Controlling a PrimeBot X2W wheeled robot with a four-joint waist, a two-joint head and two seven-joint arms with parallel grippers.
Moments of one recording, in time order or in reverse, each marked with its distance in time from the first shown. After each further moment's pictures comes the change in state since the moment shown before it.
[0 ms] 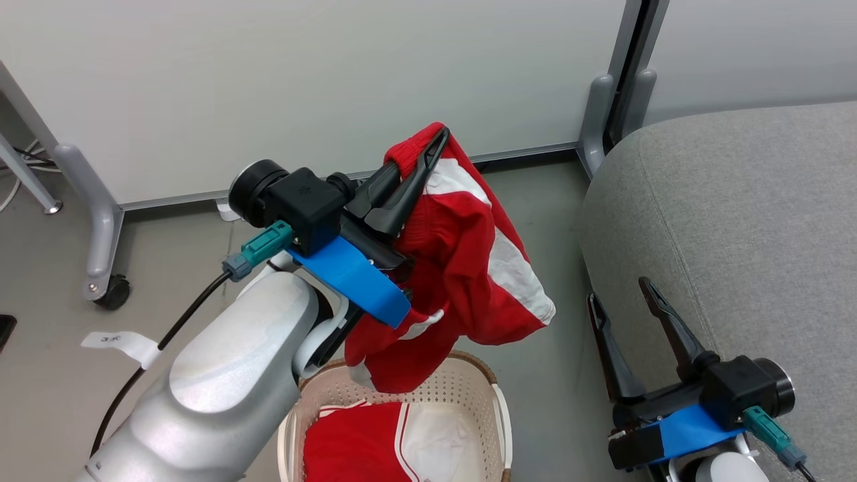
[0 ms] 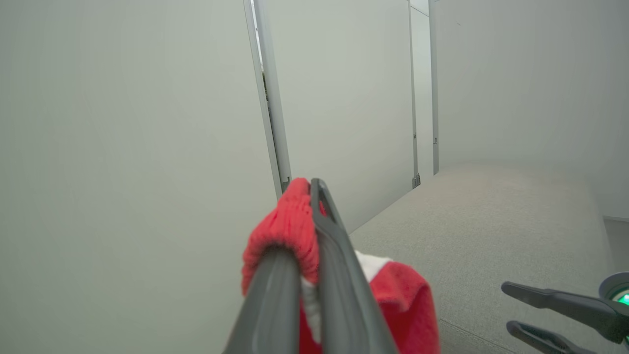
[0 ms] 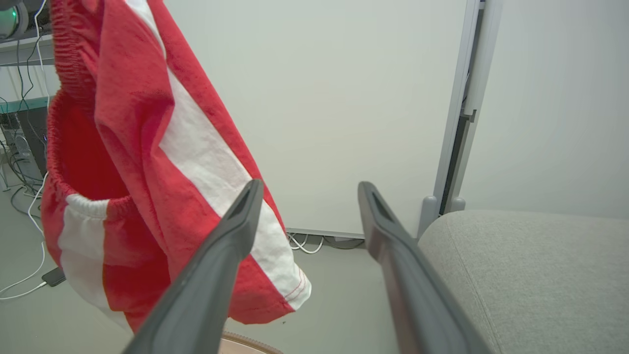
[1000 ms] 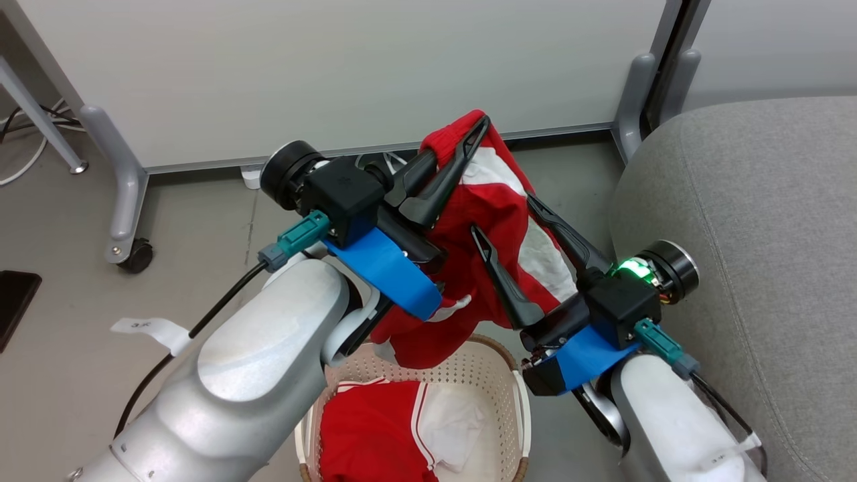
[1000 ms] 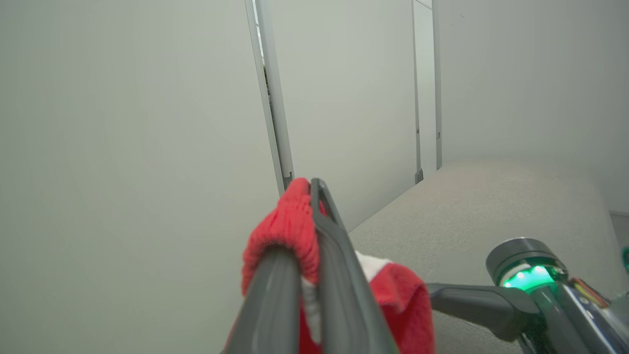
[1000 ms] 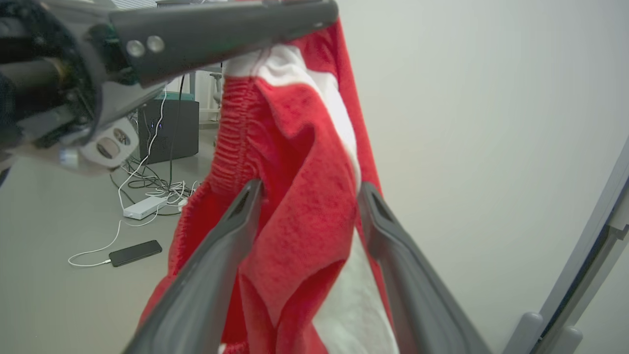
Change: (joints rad) left arm -0.052 -0.049 -0.039 0.010 0.018 0.005 -0.003; right arm -0.324 0.000 0.247 0.118 -0.046 0.000 0.000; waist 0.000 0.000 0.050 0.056
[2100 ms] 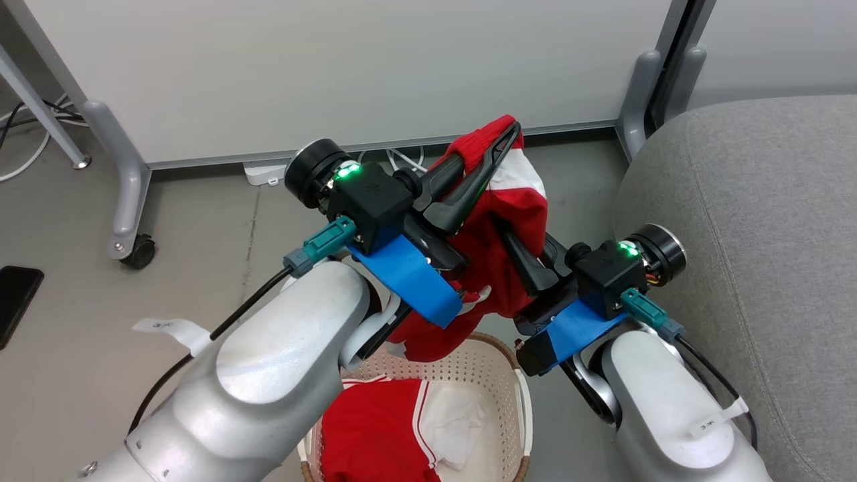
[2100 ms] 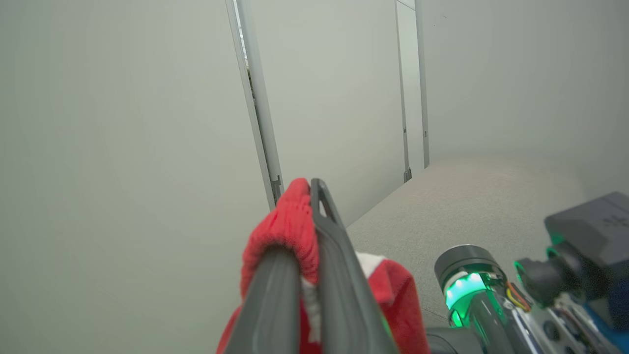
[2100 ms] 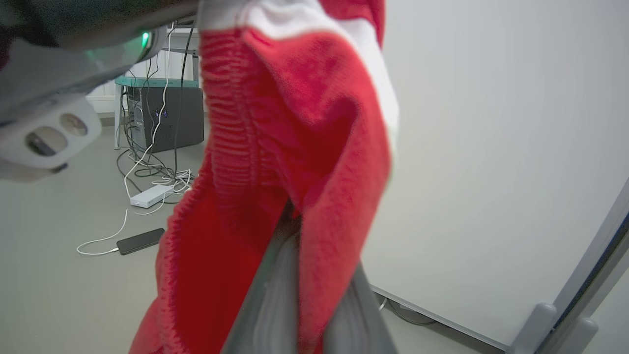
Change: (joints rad) left arm -0.020 -0.023 -0.038 -0.008 0.010 -0.002 -0.003; right arm -0.101 0.000 0.032 0.146 0.045 0.000 0.000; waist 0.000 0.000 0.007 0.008
